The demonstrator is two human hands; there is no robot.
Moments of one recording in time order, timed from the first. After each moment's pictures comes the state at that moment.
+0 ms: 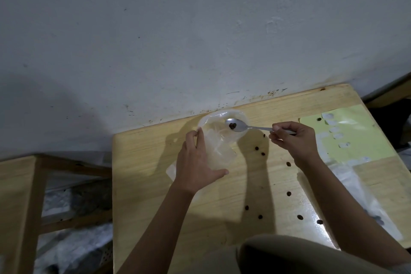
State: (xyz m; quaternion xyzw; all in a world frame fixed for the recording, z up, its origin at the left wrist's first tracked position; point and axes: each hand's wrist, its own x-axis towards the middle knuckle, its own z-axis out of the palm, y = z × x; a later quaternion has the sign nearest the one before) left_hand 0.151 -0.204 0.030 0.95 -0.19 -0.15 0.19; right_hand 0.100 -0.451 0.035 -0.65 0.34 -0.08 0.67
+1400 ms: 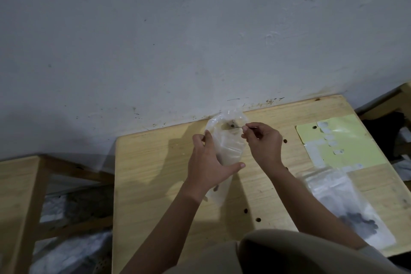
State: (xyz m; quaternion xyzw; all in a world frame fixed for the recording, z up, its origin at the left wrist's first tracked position) left_hand 0.143 -0.224 0.046 0.93 -0.13 -0.15 0.30; right_hand 0.124 -0.380 0.038 -0.78 0.28 -0.17 0.53
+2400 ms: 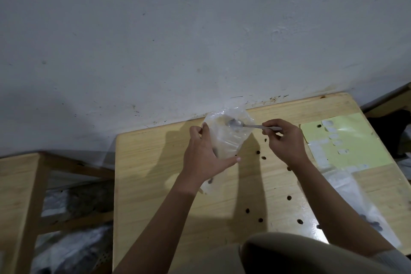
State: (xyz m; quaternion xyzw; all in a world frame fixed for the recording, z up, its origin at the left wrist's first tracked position) left_hand 0.162 -0.218 0.050 0.94 -0.14 -0.15 0.28; right_hand 0.118 -0.438 0.019 -0.84 0.21 -0.14 0.48
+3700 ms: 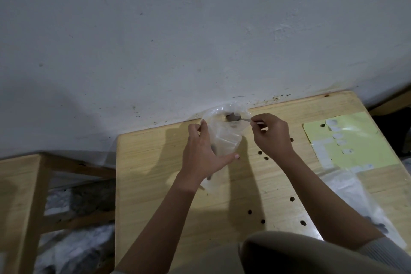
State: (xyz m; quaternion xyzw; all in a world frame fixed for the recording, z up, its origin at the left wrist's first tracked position) left_hand 0.172 -0.217 0.046 0.94 -0.13 -0.14 0.27; right_hand 0.145 -0.411 0.022 -0.89 0.16 -0.16 0.40
